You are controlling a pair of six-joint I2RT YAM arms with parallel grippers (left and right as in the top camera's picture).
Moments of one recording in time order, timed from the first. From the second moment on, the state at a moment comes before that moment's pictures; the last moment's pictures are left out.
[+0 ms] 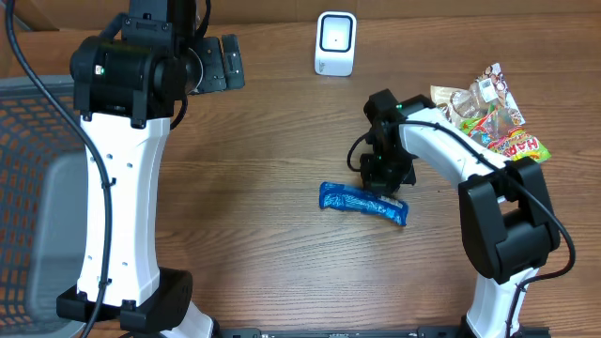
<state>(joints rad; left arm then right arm) -0.20 1.76 2.33 -1.50 -0.18 -0.30 0.40 2.03 1.42 -1.09 -0.21 0.33</state>
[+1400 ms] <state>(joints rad) -0.20 1.76 2.33 -1.50 -0.18 -0.30 0.59 1.94 1.28 -0.89 -0.29 0.14</state>
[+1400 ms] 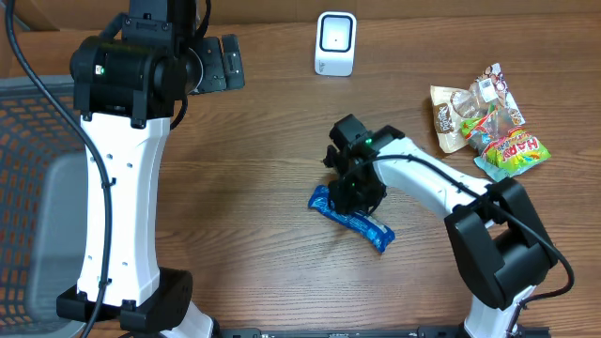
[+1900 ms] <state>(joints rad) -0.20 1.76 2.33 -1.50 -0.18 -0.30 0.60 1.93 1.26 -0.66 -0.05 0.08</state>
